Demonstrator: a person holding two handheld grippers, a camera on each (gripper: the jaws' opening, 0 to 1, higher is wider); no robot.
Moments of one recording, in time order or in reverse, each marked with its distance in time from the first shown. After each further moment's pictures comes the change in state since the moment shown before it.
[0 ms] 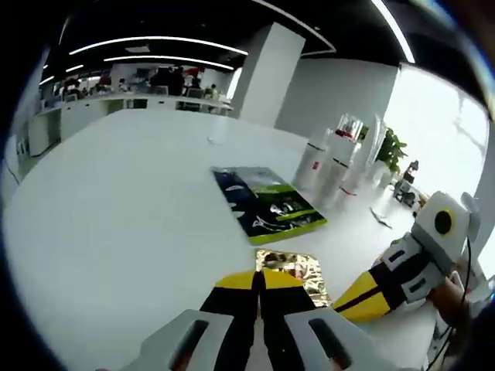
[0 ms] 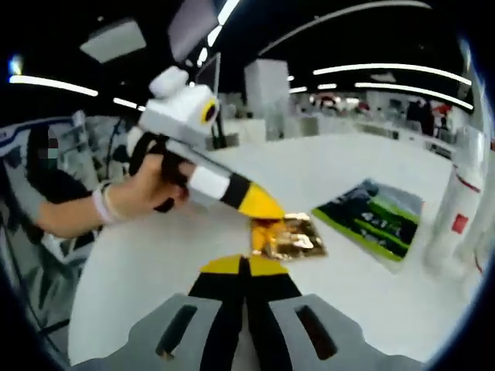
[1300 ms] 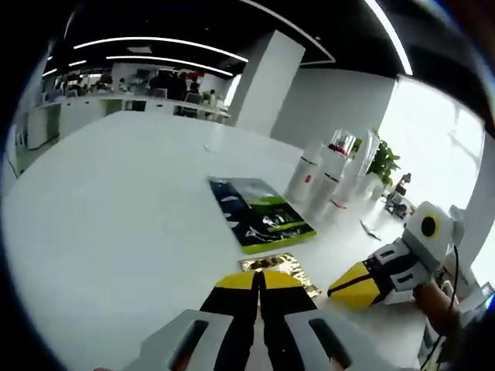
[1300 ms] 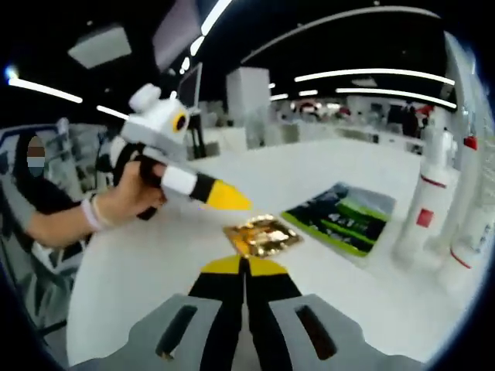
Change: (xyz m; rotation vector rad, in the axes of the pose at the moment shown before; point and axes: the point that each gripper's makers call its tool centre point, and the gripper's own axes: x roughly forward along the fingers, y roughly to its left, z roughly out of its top) left arm -0.017 -0.005 0.018 -0.046 -0.106 -0.070; right arm -0.030 -0.027 0.009 0.059 -0.059 -0.109
